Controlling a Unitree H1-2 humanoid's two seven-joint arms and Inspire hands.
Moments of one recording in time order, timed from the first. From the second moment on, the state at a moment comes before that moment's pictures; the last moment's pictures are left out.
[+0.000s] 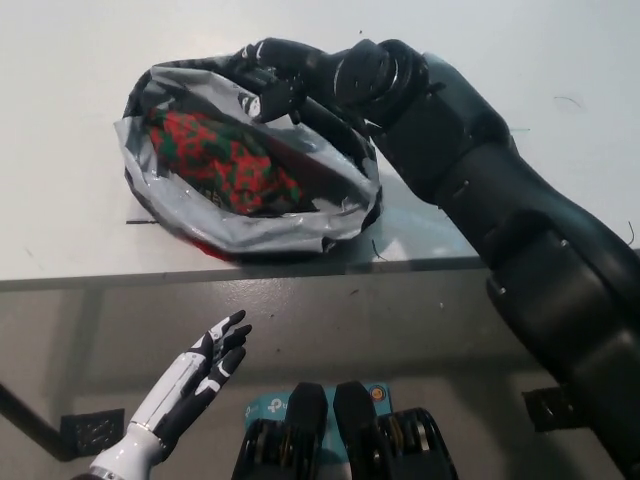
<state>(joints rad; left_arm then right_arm) -0.02 0.25 -0.11 -0.16 -0.01 0.13 -0.24 -1.43 0.02 0.50 1.23 -0.19 0.05 0.35</state>
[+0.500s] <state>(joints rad) -0.05 0.25 -0.12 -0.16 -0.01 0.13 -0.26 -1.40 -0.04 0.71 1.08 -0.44 -0.10 0.27</state>
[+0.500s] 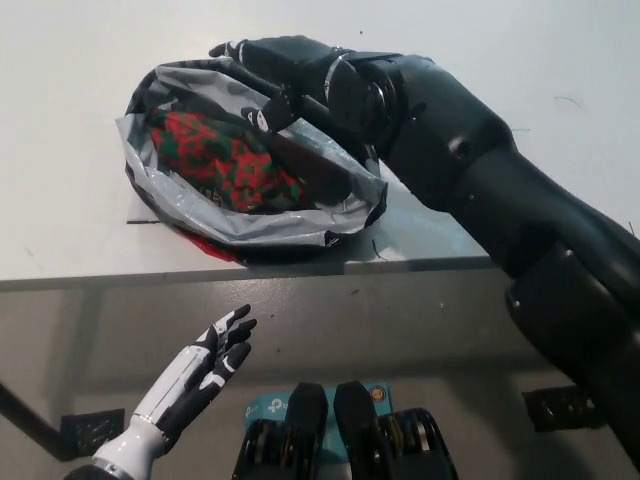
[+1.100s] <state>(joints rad) -0.05 0.26 -0.12 -0.16 0.00 0.13 -0.27 -1.19 -0.14 0.62 0.67 -0.53 0.06 0.31</state>
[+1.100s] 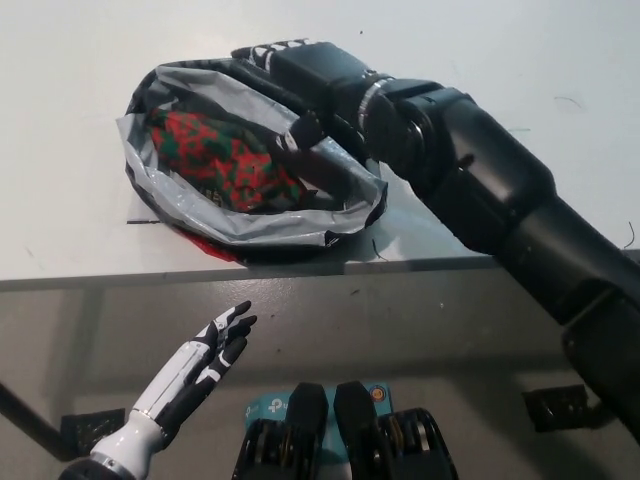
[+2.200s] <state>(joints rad) -0.06 0.26 -0.12 -0.15 0.00 0.13 -0.27 -1.03 -0.25 0.58 0.39 -0.57 0.26 0.54</state>
